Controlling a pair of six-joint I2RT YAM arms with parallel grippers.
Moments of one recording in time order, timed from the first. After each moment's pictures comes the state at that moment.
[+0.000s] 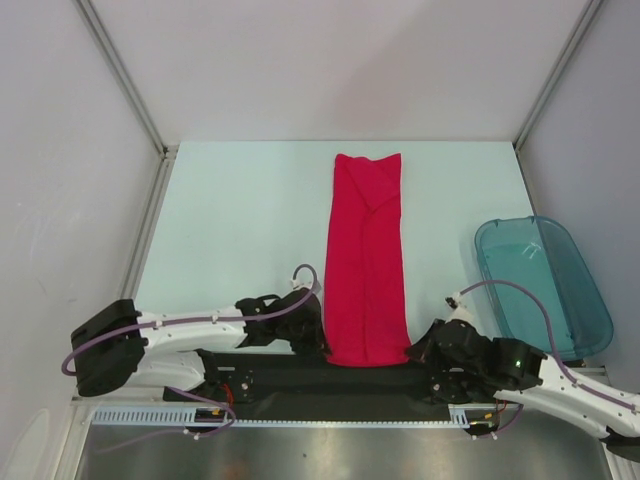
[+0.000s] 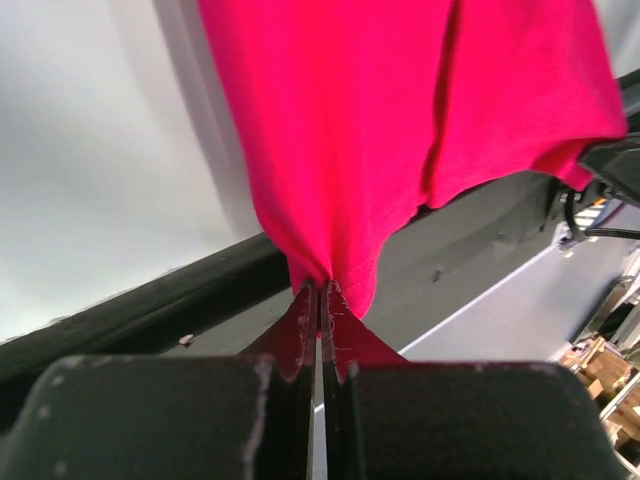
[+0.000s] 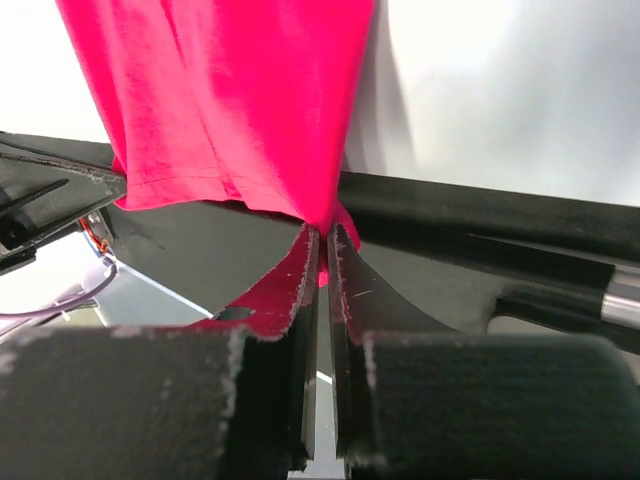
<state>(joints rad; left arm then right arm) -1.13 1.23 0.54 -0.25 0.11 -1.15 1.14 0.18 0.26 -0.91 0.24 1.41</state>
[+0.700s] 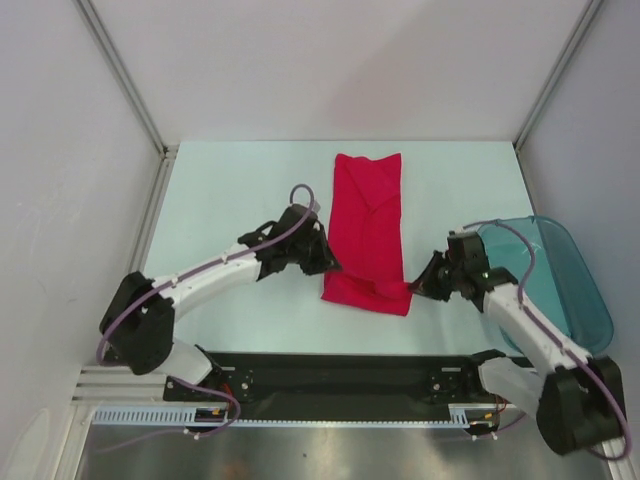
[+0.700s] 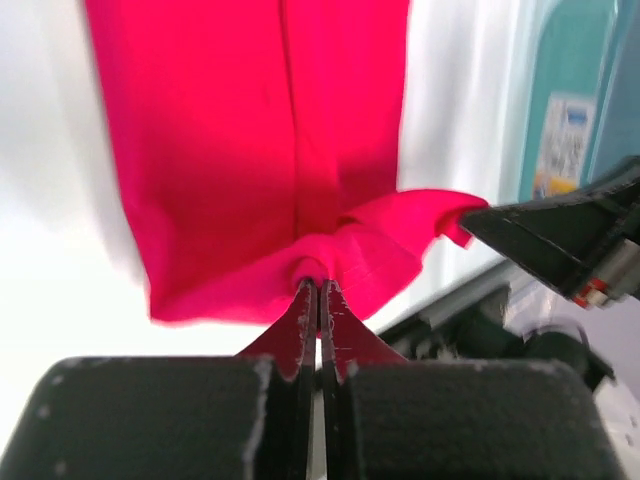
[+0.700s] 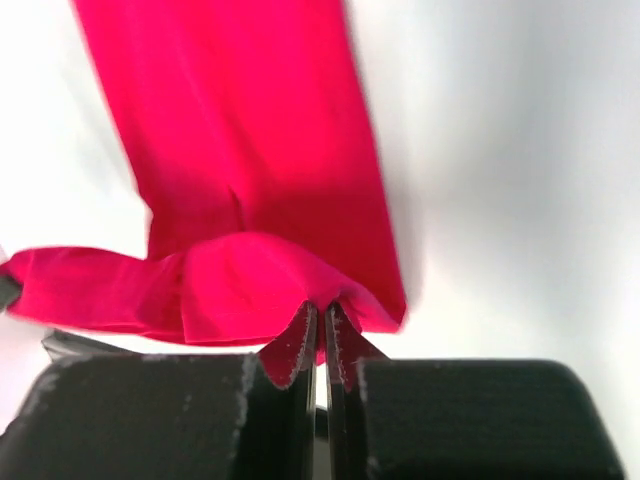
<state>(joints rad) -0.75 1.45 0.98 -0.33 0.16 -0.92 0.28 0.99 0.57 -0.50 -0.25 0.78</state>
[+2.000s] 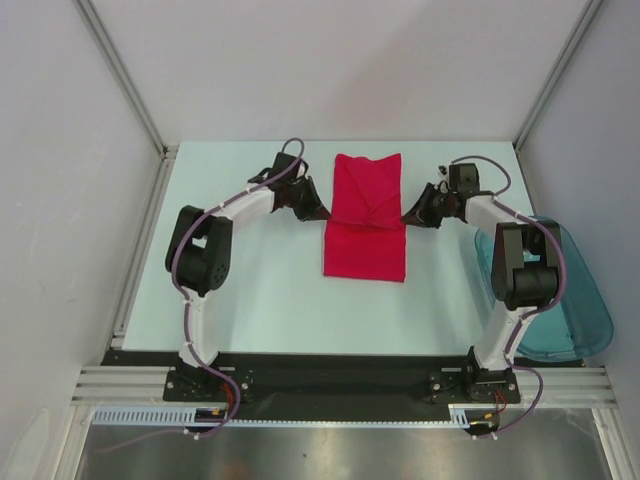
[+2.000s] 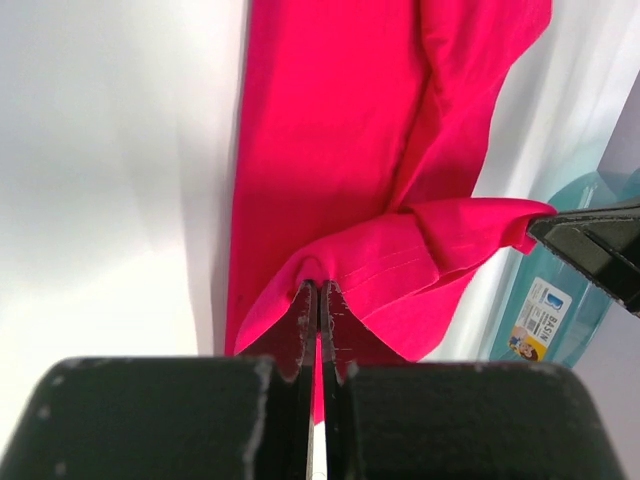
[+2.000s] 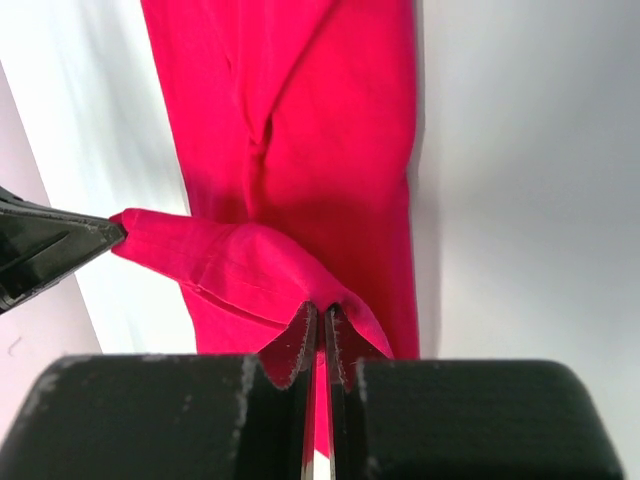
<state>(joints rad) -0.40 2.08 1.54 -0.35 0.40 -0.77 0.05 1.85 1.21 -0.27 -0.54 0.54</state>
